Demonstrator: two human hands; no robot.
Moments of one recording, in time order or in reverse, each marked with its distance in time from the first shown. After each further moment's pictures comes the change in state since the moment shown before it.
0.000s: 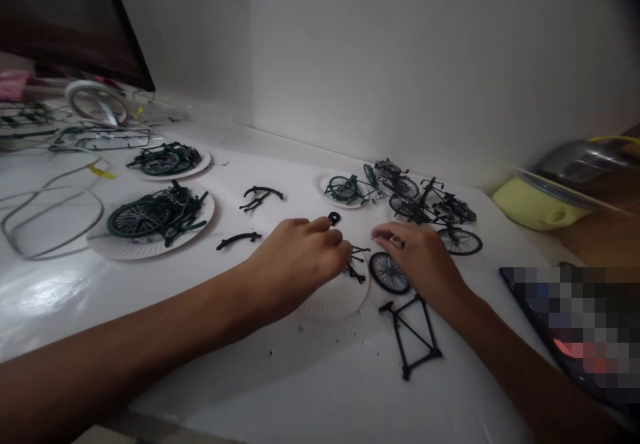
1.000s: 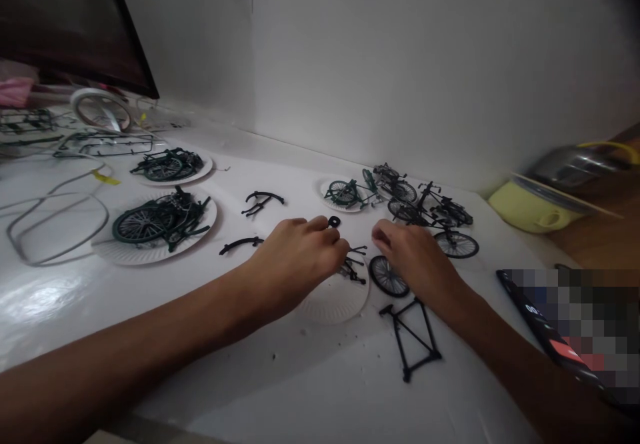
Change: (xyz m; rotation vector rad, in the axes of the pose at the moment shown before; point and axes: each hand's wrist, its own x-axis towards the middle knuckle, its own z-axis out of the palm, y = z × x) left_hand 0.000 -0.005 -0.001 0.035 0.034 -0.021; right_hand 0.009 -0.017 -0.009 0.000 -0.053 0.050
